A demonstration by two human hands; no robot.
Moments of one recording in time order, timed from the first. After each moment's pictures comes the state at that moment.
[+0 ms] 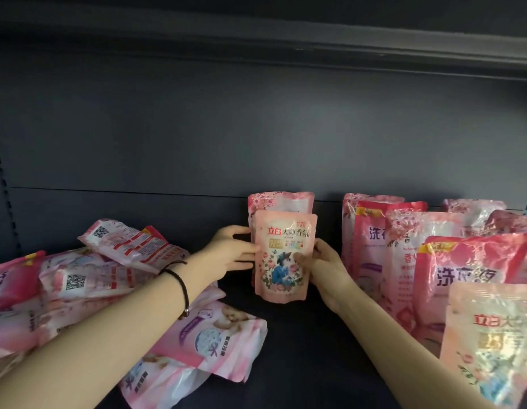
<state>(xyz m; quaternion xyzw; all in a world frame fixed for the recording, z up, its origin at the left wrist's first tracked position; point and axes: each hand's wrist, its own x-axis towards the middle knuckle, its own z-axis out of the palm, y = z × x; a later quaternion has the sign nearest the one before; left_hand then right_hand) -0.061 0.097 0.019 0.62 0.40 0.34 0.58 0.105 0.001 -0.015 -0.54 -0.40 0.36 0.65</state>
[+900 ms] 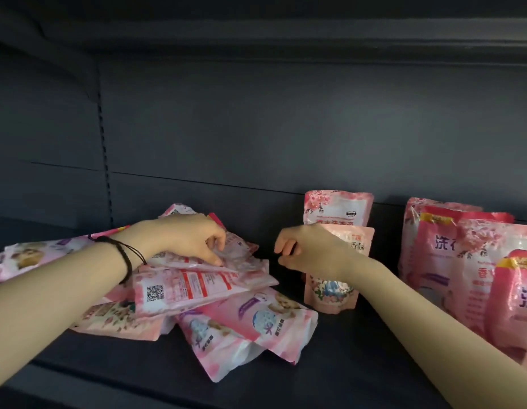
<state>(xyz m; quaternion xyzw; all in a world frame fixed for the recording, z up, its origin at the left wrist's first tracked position) -0.220 0.088 0.060 0.90 0.44 -0.01 0.01 0.018 0.002 0.050 -0.56 -0.80 0.03 0.19</state>
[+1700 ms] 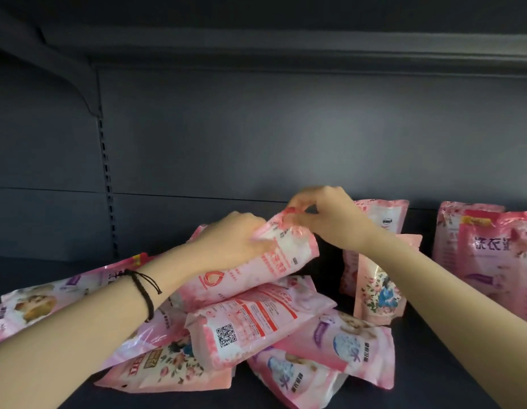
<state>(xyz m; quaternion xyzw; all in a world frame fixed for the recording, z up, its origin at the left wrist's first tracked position) -0.250 0.103 0.071 0.91 0.33 0.24 0.06 -0.066 0.039 0.098 -0.55 -0.76 -0.08 0.34</state>
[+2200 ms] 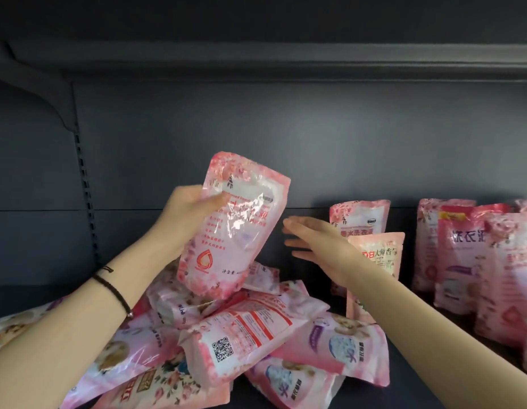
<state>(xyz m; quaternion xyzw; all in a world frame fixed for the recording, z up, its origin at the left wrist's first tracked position) -0.274 0.125 0.094 0.71 0.28 0.51 0.39 -0.060 0.052 0.050 -0.55 -0.49 0.33 0.59</state>
